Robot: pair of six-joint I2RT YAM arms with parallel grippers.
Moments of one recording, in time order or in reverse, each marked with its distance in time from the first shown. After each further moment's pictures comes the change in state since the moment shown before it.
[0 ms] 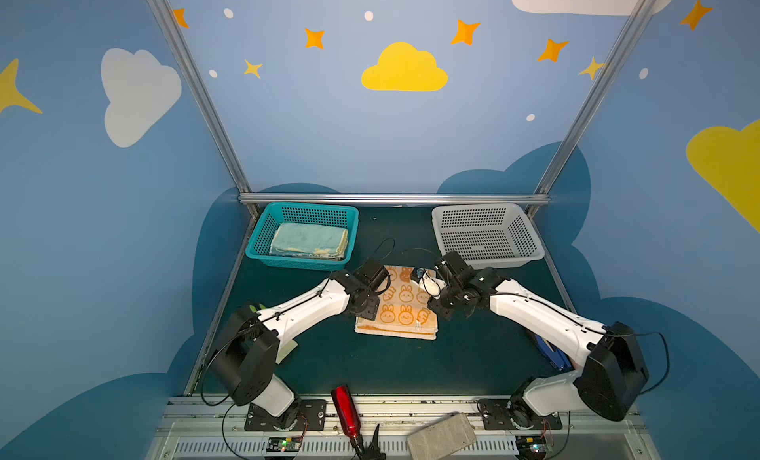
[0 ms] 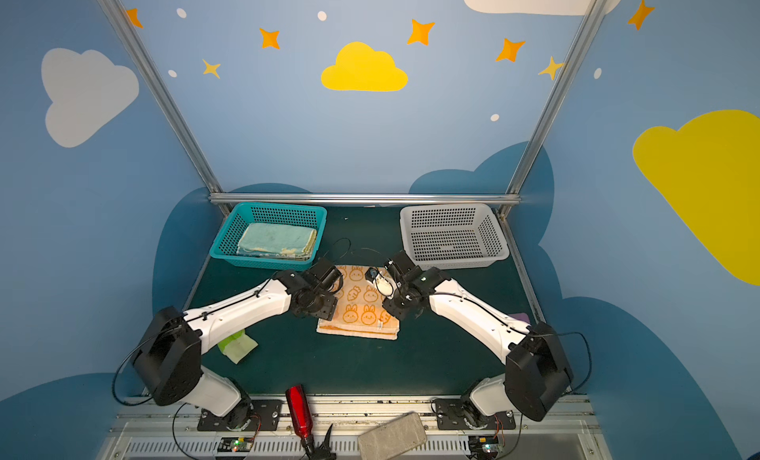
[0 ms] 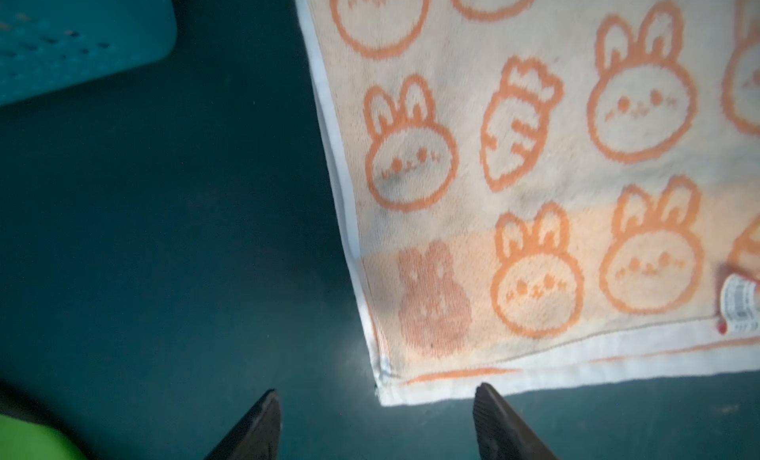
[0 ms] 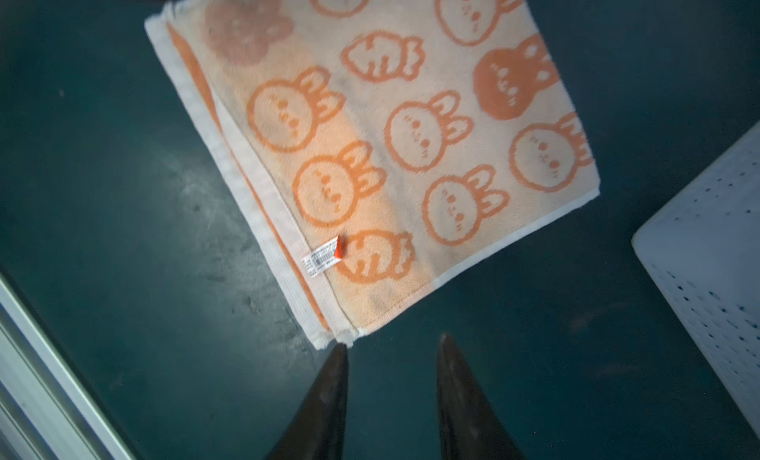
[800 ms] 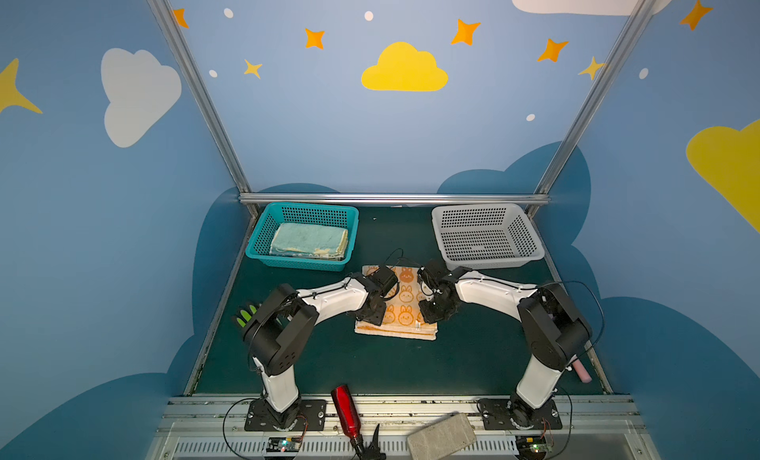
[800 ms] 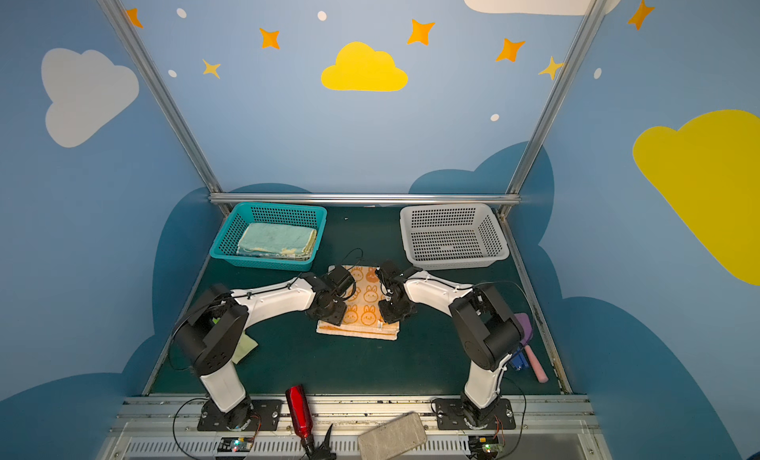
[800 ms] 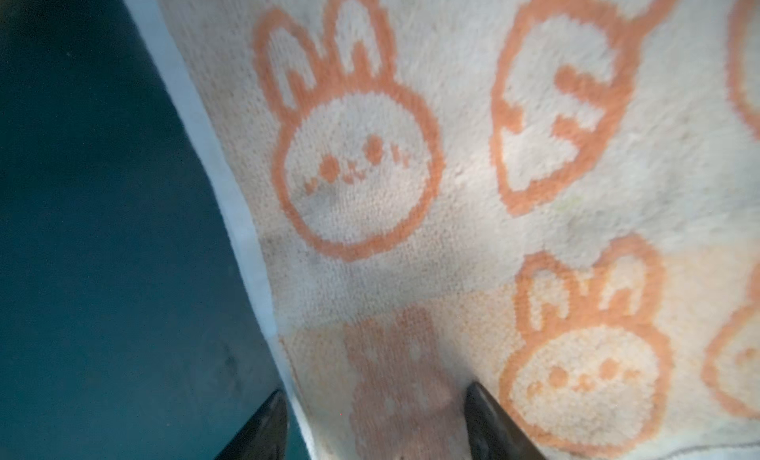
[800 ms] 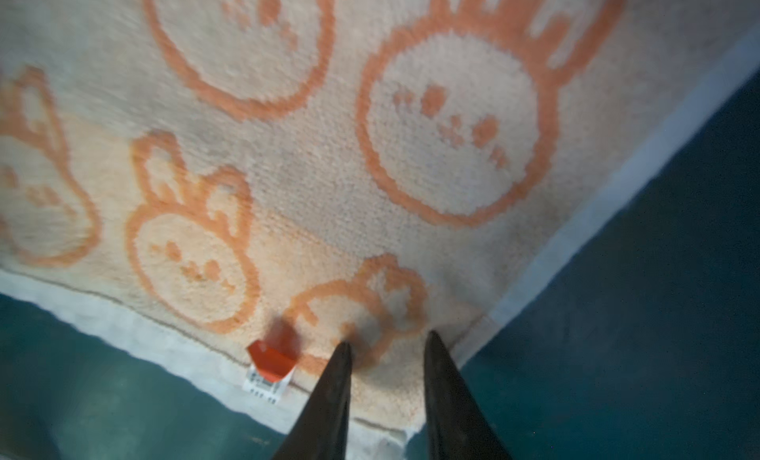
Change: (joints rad) left arm -0.040 0.196 -0.023 0.100 0.038 -0.013; right arm -0.021 0.327 -0.031 0.039 -0.024 0.544
